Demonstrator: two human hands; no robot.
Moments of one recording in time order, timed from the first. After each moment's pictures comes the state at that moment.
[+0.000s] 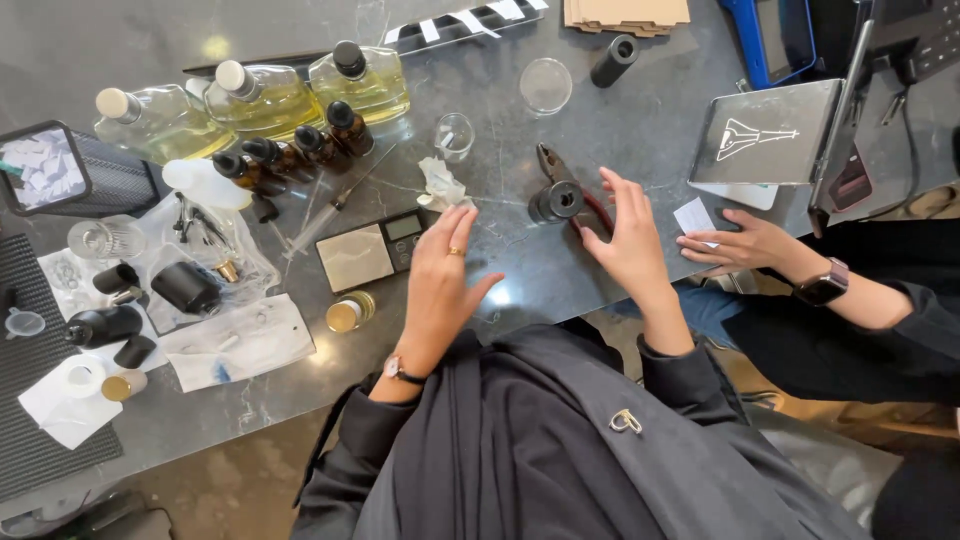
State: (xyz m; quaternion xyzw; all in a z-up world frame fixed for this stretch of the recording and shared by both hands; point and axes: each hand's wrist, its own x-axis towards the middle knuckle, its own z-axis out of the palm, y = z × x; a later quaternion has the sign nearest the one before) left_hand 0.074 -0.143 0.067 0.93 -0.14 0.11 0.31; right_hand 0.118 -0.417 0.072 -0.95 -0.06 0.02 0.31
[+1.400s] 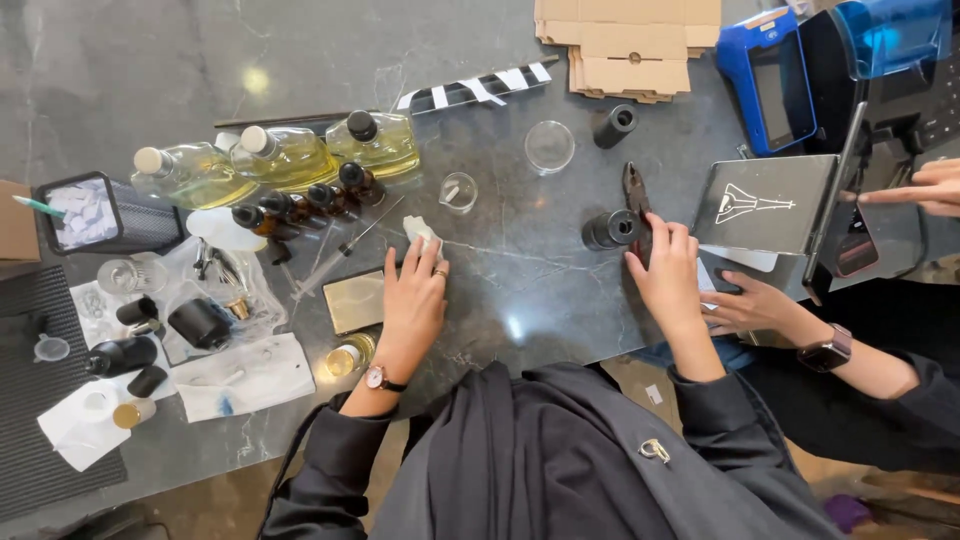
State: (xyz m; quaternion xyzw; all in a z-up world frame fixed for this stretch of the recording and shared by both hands) left_hand 0.115 -0.114 0.029 0.99 -0.14 -0.06 0.02; right_hand 0.159 -0.500 0.010 -0.99 0.01 -0.04 0.12
